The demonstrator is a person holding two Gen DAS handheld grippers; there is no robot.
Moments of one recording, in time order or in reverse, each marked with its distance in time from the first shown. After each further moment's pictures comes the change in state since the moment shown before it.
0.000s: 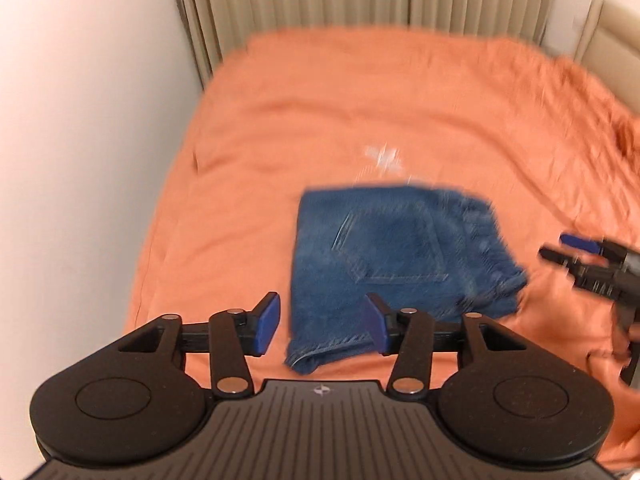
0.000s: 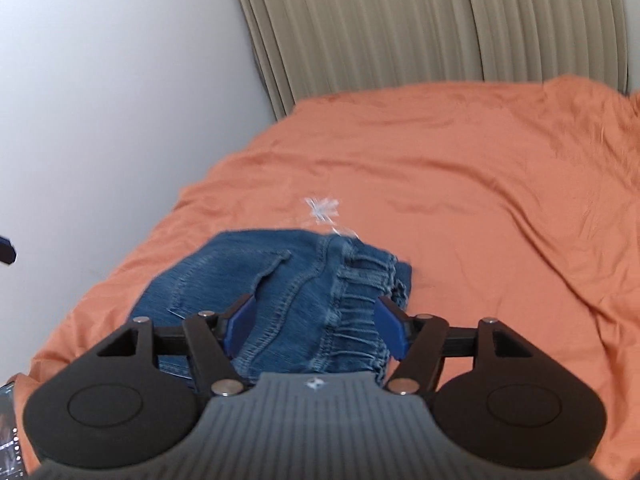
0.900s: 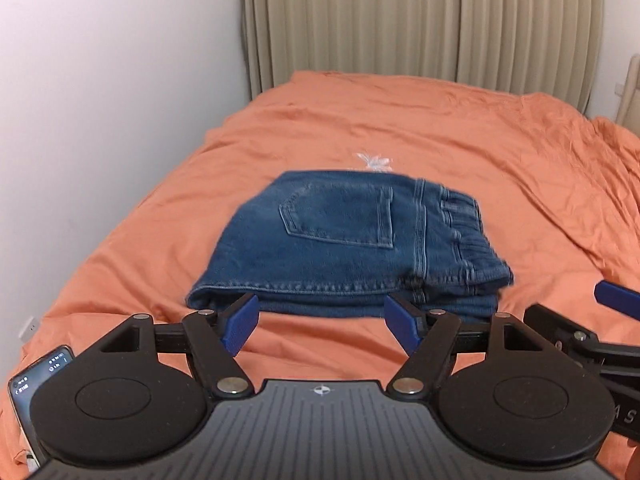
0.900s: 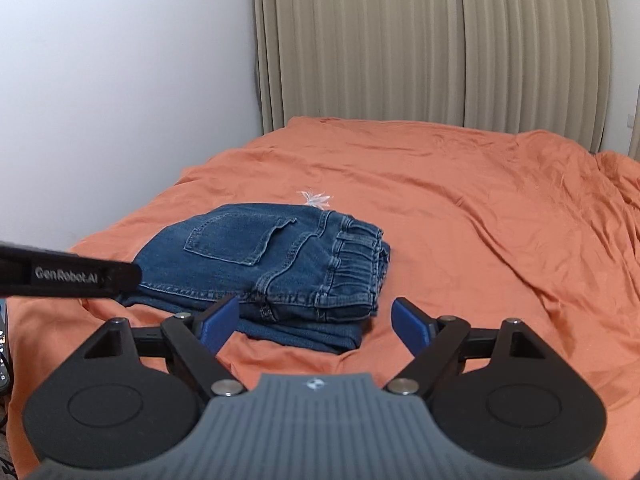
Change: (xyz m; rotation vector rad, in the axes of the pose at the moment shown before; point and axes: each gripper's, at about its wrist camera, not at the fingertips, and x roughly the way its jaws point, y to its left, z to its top) left arm 0.057 -0.131 -0.119 -0.169 -0.189 0.157; right arm -0.068 0.052 -0.084 -0.135 -0.064 -0.135
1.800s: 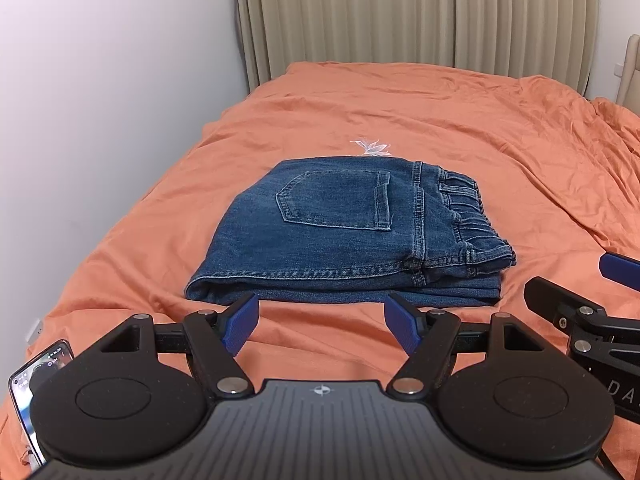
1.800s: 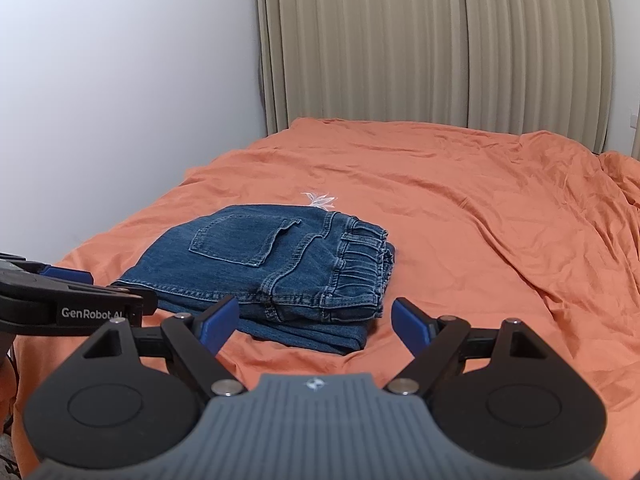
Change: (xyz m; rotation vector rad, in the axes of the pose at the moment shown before) left arm 0.001 -0.009 -0.004 0.029 0.026 0.017; right arm -0.002 0.001 0.002 -0.009 -0.010 0.013
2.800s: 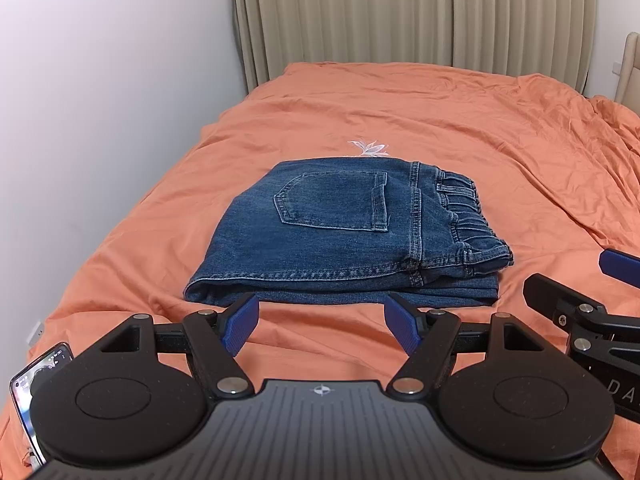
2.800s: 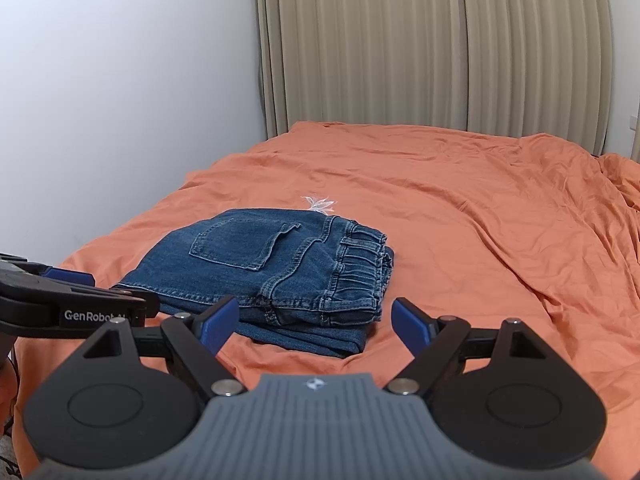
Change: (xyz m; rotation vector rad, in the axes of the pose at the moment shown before) left arm -0.001 -0.001 0.001 0.006 0.000 -0.002; right arm 0.000 0.001 0.002 0.002 -0.010 -0.003
